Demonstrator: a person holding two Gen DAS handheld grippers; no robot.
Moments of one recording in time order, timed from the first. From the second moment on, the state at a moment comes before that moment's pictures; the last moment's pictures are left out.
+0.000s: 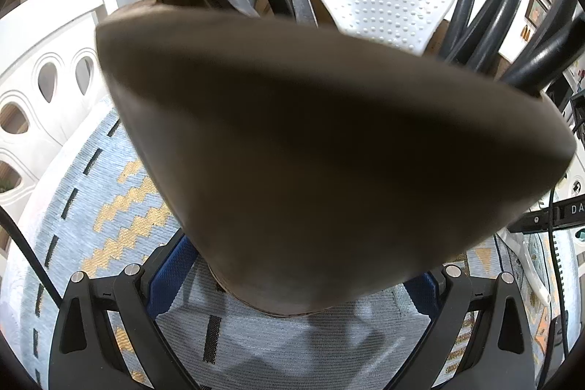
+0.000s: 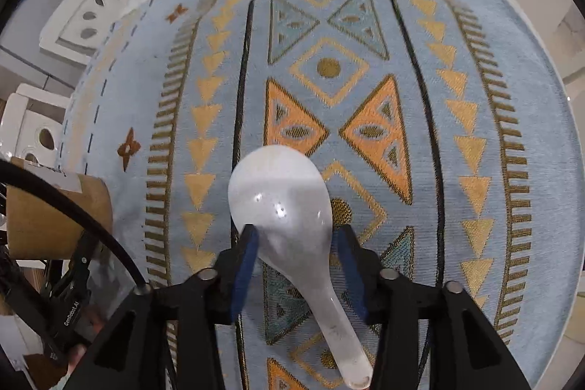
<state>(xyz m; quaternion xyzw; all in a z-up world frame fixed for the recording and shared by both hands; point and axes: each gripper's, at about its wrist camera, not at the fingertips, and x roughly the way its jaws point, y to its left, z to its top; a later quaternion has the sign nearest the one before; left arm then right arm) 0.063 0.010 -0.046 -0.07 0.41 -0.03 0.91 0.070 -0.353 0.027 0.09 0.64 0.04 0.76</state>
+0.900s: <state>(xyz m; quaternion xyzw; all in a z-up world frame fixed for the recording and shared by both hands) 0.066 0.018 -0.049 -0.07 0.41 -0.03 0.91 0.048 -0.321 0.101 0.08 0.52 0.08 0.85</state>
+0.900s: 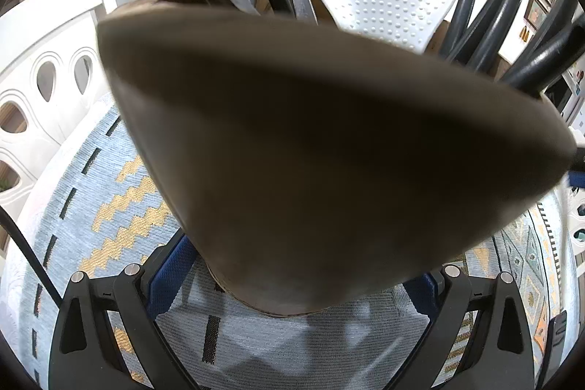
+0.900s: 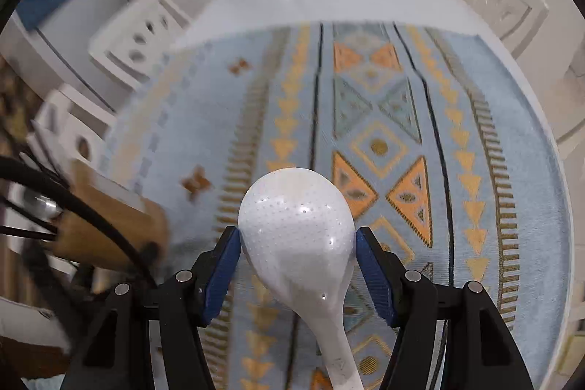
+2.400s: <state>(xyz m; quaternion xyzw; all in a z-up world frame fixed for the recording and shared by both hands) 0.064 0.023 -0.047 -0.07 0.41 -0.04 0.91 0.044 -0.182 0.289 0.24 0.20 0.23 0.92</state>
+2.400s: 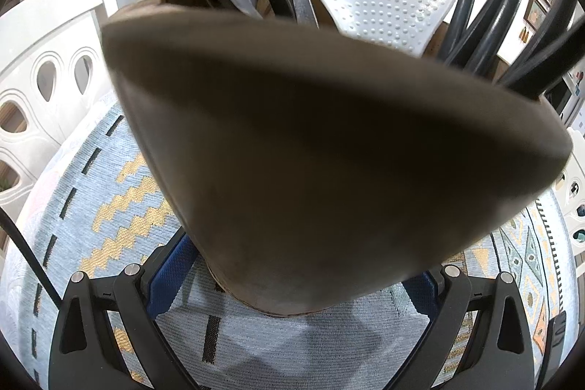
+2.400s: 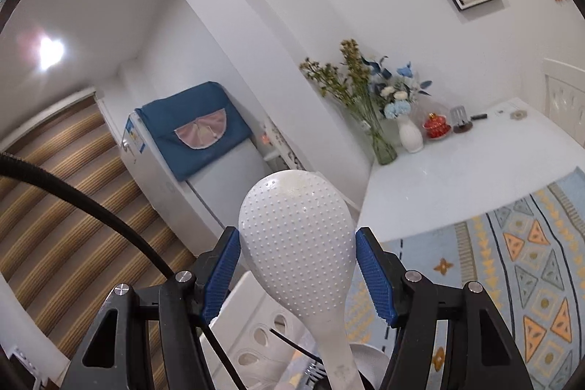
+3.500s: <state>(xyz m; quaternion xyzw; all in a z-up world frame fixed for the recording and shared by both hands) 0.066 0.021 -0.049 -0.07 0.41 -0.03 0.91 0.026 -0.127 0.231 0.10 0.23 0.23 0.94</state>
